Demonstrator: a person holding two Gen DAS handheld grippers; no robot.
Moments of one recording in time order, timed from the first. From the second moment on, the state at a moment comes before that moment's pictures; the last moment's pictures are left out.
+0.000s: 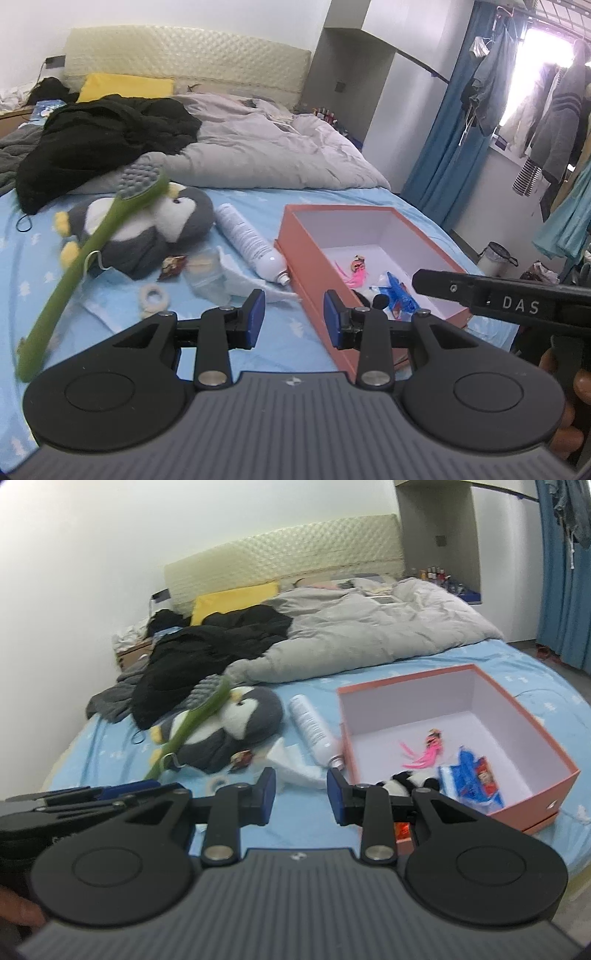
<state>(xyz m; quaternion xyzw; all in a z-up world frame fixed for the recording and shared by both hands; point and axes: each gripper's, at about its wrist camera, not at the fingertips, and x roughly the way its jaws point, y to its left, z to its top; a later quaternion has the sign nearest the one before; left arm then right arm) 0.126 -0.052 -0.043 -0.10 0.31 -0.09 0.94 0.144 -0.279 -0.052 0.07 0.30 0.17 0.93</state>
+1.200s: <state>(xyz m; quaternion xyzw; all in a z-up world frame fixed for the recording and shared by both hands) 0.176 0.036 -0.158 -0.15 0.36 0.02 0.92 0.191 -0.204 -0.137 0.04 0.37 0.23 0.90</state>
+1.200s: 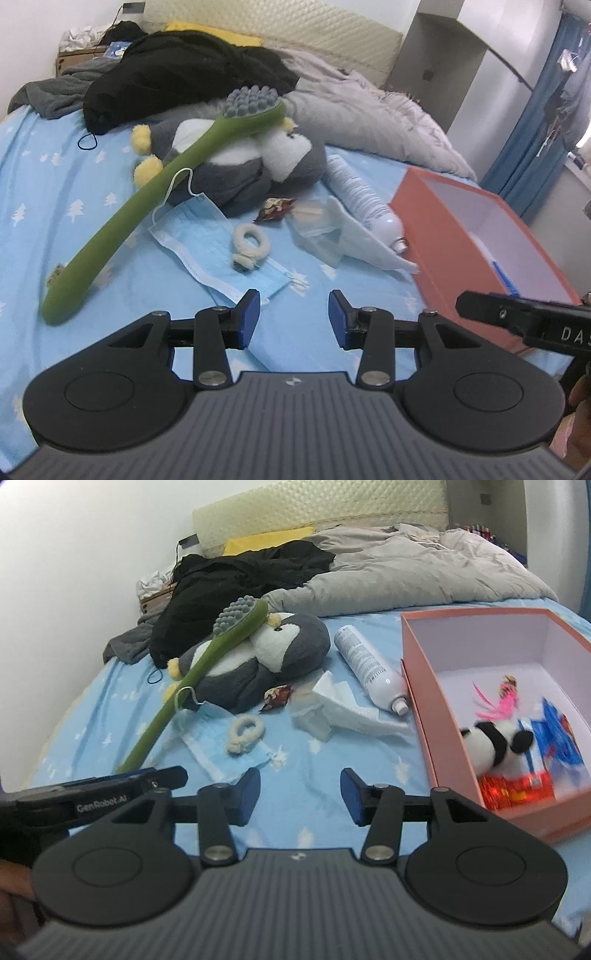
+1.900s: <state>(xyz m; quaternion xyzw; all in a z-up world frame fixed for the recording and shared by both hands) 0.293 0.069 -0.247 -0.12 0.40 0.05 0.91 0.316 -0.156 -0.200 -0.04 0.35 0.20 0.91</state>
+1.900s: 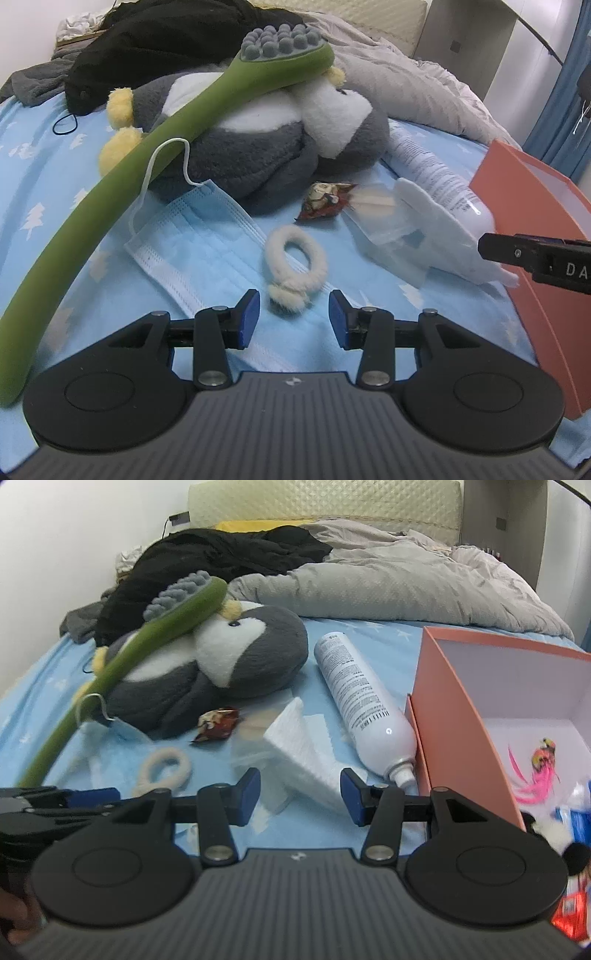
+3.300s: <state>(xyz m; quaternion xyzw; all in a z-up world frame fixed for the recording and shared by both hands) 0.191 0.035 -0.223 -0.16 0.39 0.02 0.91 0.203 -0.165 -0.197 -0.10 0.40 0.23 0.88</state>
